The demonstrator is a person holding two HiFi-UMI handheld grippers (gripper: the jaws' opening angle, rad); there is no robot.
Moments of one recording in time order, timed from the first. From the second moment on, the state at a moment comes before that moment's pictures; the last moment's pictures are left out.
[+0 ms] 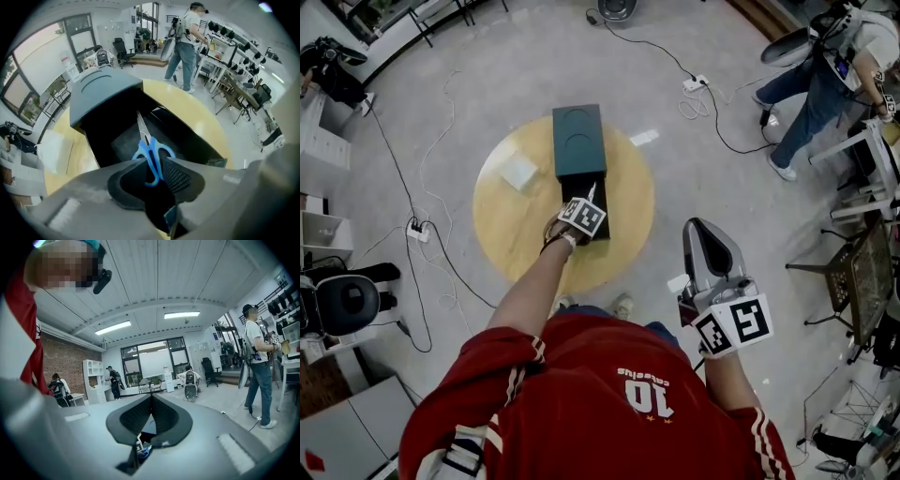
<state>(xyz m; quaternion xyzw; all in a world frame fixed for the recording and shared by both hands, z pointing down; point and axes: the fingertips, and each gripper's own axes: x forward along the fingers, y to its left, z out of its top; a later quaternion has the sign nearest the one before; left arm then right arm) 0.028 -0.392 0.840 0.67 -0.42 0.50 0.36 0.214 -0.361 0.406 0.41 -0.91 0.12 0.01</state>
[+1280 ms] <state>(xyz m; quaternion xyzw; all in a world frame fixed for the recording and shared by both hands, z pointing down) 0.013 -0.382 0.776 0.71 -0.44 0.41 0.35 0.196 -0.338 0.389 0.41 -0.91 0.11 -0.01</state>
